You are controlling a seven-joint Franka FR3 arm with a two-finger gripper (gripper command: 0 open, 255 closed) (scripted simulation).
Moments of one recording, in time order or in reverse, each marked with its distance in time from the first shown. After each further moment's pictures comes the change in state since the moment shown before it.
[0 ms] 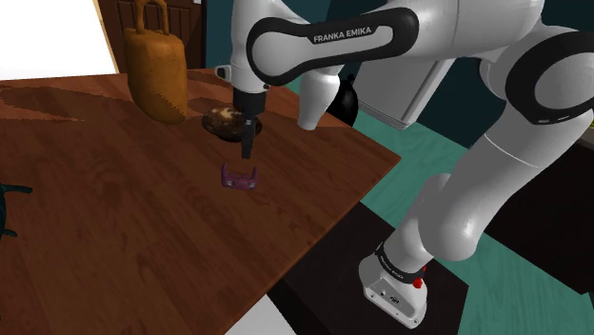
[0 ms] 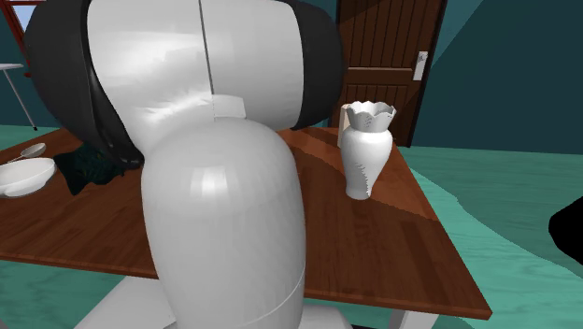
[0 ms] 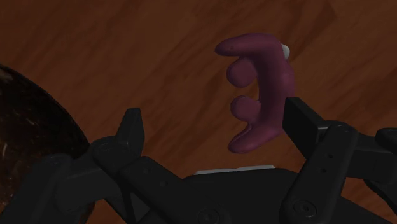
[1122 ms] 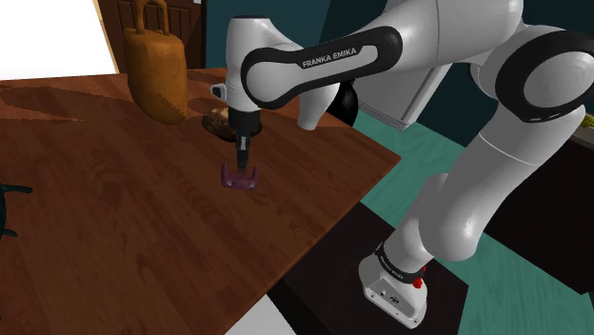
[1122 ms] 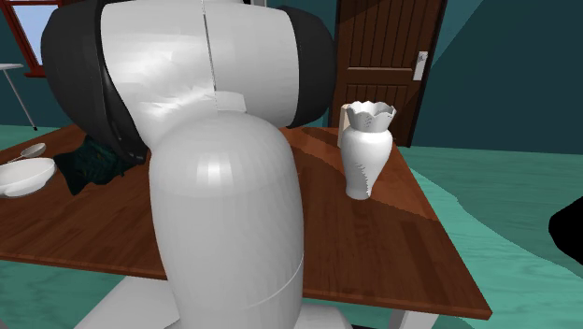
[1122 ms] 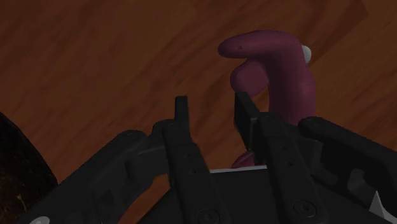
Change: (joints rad) arm 0.010 0.045 0.010 -0.060 -0.002 0.106 -0.008
